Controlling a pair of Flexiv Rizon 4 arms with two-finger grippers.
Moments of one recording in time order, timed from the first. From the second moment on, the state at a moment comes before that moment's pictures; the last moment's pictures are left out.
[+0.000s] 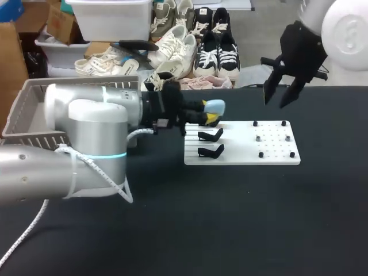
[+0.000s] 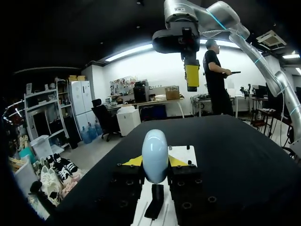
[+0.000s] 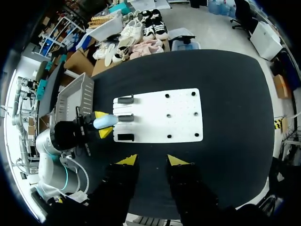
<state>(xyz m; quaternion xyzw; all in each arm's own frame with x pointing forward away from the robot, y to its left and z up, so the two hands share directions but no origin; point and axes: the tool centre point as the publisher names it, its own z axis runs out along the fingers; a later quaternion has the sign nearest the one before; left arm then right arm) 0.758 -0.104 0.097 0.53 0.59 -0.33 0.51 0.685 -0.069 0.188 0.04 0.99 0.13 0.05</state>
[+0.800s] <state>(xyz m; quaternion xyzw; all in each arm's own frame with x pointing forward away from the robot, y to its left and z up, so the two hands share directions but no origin) 0.807 0.135 0.113 0.43 0.71 -0.16 0.53 0.689 -0.042 0.191 0.09 0.99 0.11 0.08</state>
